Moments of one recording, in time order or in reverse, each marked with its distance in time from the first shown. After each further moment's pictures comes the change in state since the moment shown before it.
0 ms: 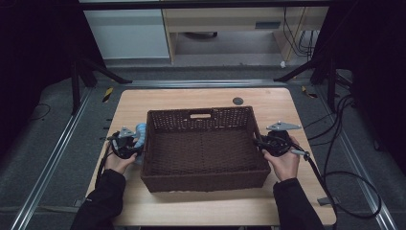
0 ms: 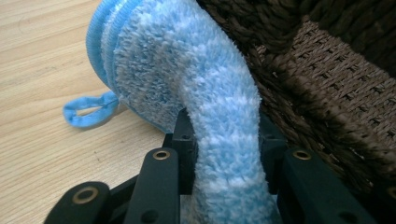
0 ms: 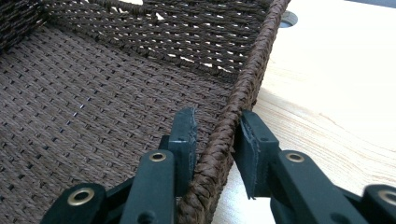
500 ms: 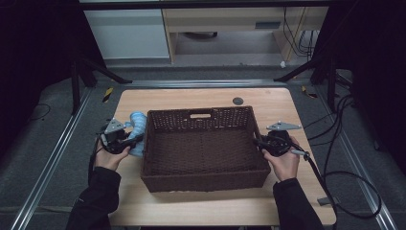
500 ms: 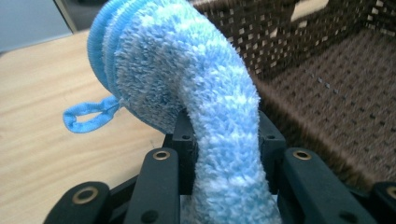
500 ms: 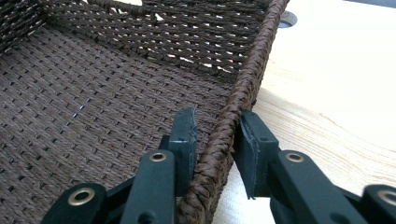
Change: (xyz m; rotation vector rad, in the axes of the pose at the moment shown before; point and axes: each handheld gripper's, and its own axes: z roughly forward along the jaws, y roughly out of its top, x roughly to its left) left arm -0.005 0.019 -0.038 -0.122 -0.003 0.026; right arm -0.001 0.000 0.000 -0.004 0.000 0.003
